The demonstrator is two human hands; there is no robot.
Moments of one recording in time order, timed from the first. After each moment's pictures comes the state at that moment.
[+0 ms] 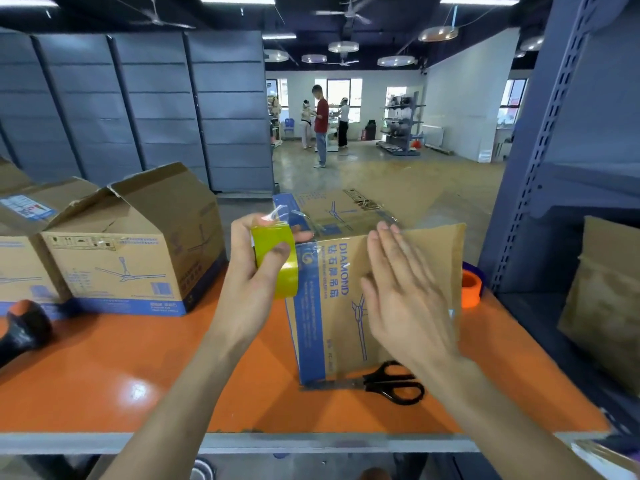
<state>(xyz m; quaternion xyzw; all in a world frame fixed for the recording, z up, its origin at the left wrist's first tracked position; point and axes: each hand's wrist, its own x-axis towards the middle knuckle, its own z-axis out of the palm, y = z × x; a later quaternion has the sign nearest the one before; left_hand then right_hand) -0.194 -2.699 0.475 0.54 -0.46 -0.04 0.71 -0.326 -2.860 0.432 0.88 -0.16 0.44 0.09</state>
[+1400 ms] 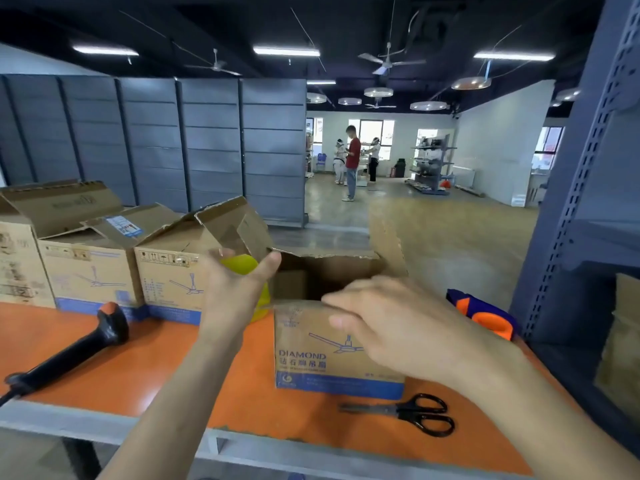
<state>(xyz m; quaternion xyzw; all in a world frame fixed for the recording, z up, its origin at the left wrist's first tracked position) -0.160 -2.630 0.502 0.66 -0.14 0.06 0.74 -0.340 -2.759 0.552 0.99 -0.02 0.14 0.04</state>
